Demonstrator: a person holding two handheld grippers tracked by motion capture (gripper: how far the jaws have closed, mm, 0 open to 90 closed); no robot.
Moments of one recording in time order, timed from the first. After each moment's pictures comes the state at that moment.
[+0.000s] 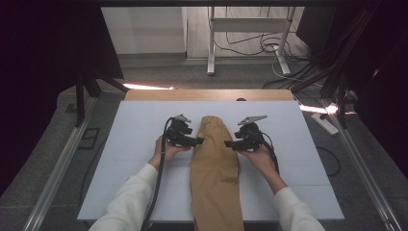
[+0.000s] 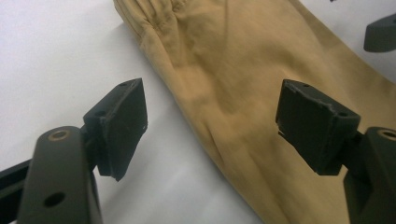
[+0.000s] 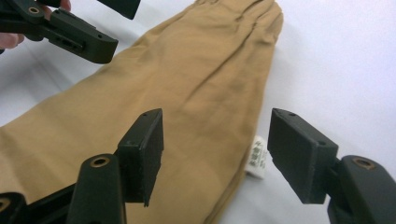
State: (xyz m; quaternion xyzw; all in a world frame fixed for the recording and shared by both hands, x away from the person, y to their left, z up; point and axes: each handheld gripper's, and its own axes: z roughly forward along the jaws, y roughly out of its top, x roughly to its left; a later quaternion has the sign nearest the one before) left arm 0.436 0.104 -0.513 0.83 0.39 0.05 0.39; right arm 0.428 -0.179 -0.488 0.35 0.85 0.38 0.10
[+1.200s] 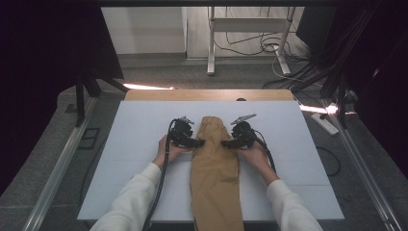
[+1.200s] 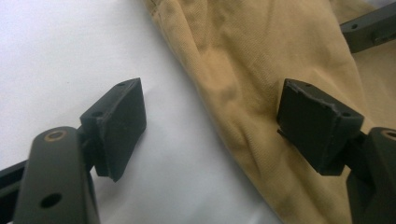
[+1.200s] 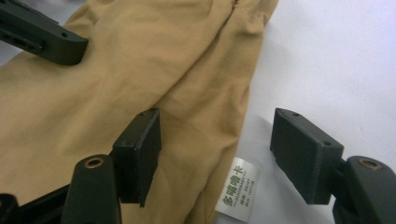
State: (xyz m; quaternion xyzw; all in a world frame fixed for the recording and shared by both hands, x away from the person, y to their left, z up) left arm 0.448 0.097 -0.535 0.84 0.40 0.05 0.36; right arm 0.458 -0.166 -0.521 0.35 0.87 0.33 0.10
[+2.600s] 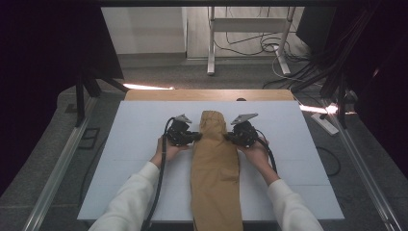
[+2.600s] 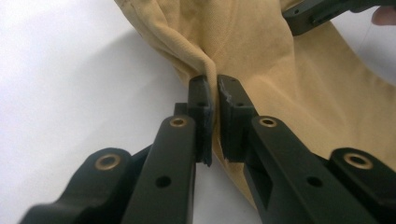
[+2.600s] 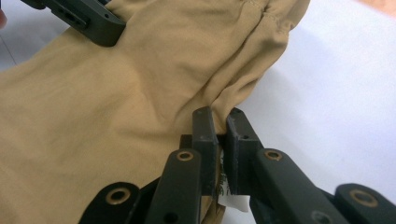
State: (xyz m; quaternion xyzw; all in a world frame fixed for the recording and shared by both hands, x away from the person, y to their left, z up) left arm 0.434 0.104 -0.511 0.84 0.36 0.05 0.41; right arm 0.445 -0.164 -0.497 0.29 0.87 0.36 0.14
